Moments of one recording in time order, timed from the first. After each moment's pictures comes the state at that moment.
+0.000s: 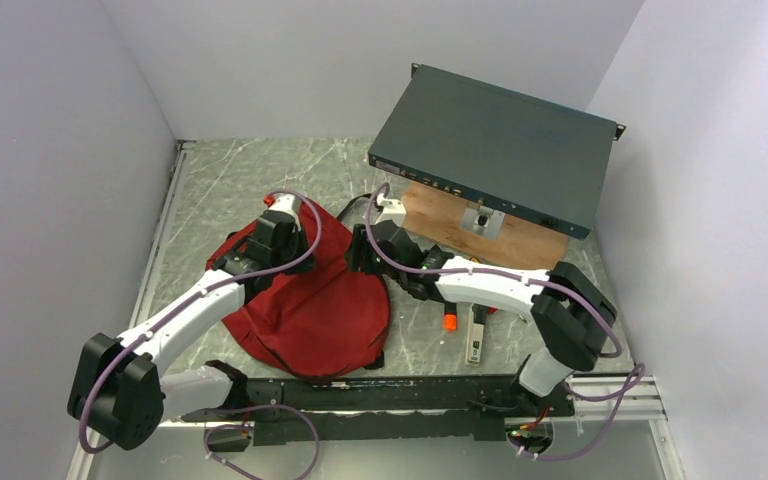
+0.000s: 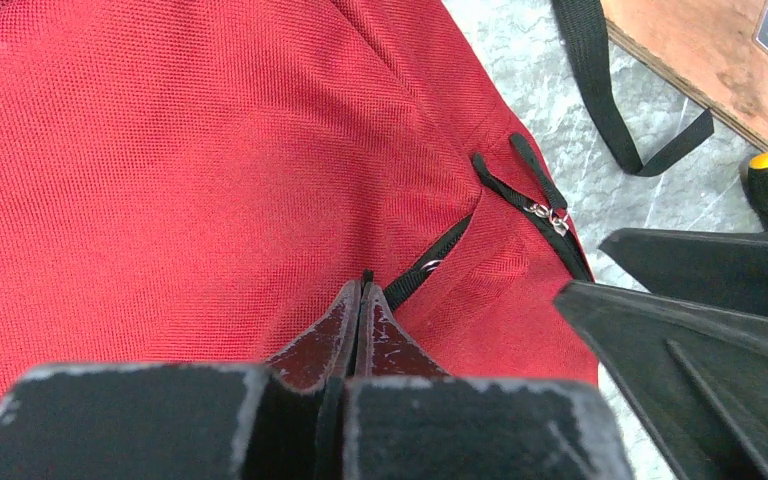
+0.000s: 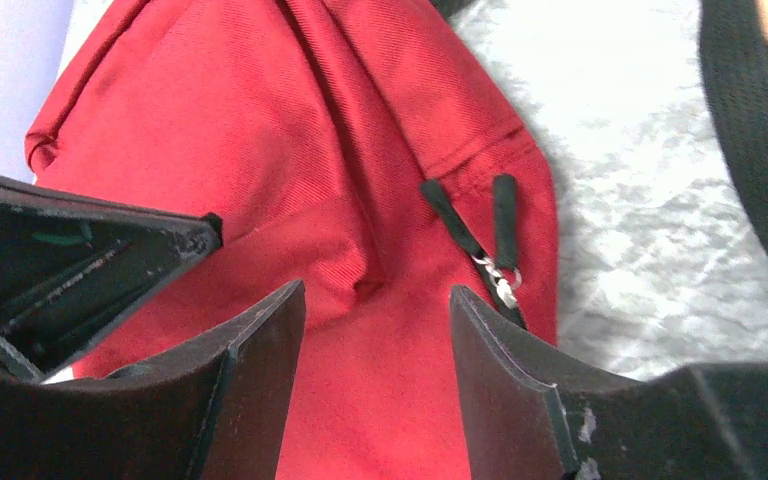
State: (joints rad) left arm -0.47 1.16 0.75 -0.29 -0.08 -0.55; right arm 0.94 1.57 0.96 0.08 0.29 0.72
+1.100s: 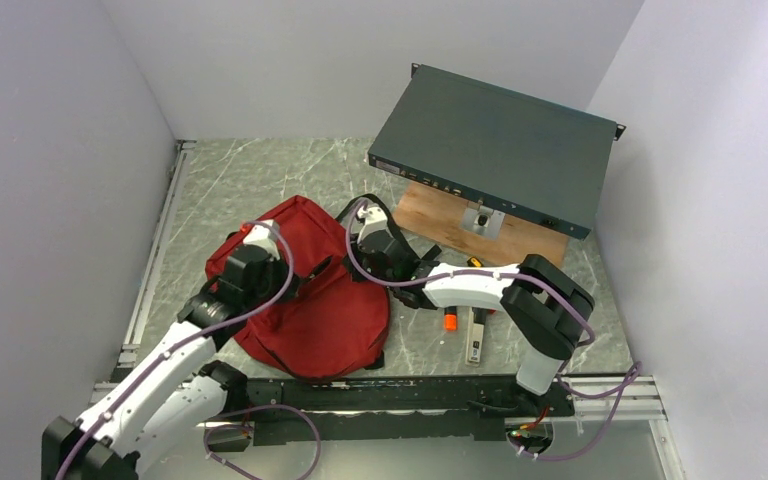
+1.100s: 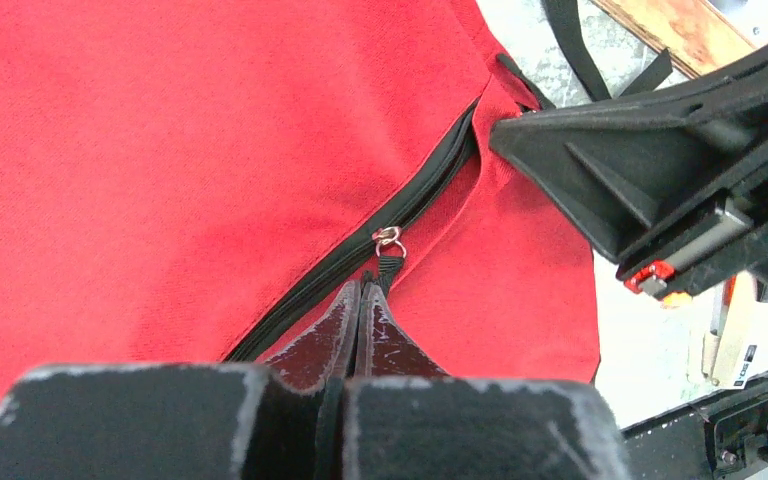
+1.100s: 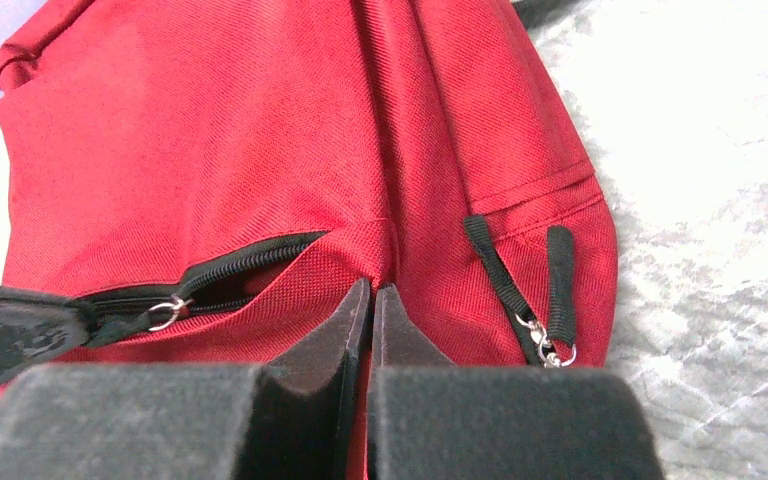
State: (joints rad) left arm -0.47 0.80 0.56 -0.37 -0.04 -0.55; right arm 0.96 1.72 0.94 0.33 0.21 0.53
